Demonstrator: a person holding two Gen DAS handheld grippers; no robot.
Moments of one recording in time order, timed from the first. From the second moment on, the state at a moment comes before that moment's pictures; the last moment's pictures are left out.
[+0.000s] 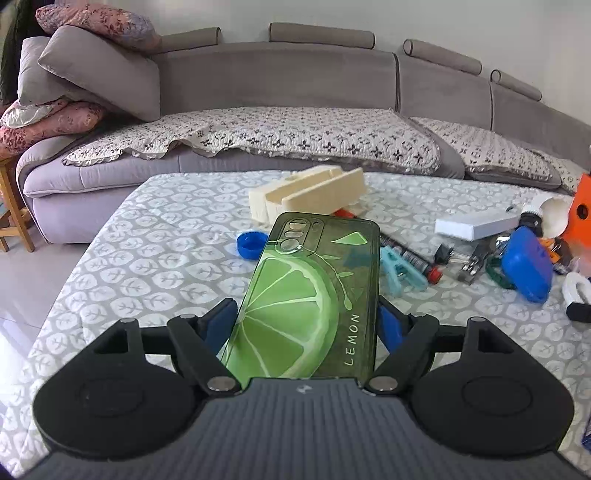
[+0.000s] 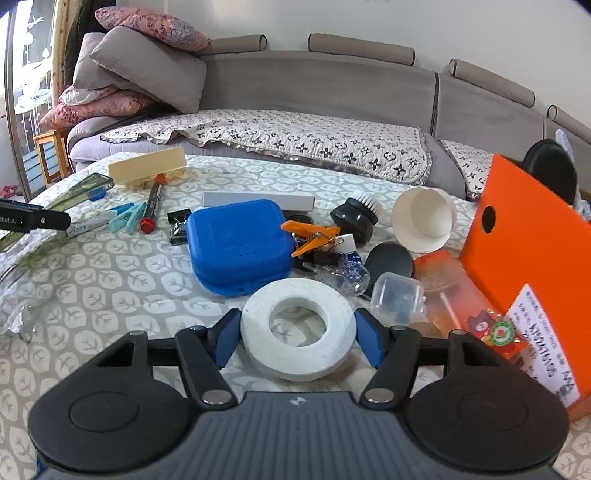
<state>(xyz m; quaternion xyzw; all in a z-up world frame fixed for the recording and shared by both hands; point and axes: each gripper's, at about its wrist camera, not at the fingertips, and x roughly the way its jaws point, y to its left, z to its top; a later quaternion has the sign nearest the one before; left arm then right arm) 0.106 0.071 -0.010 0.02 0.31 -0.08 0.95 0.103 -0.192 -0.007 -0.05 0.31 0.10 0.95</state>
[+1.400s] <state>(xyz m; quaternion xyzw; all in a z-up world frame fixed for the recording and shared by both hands) 0.081 -0.041 0.043 0.02 0.24 -0.15 0.96 0.048 -0.241 0.067 -0.01 0.20 0.08 0.98</state>
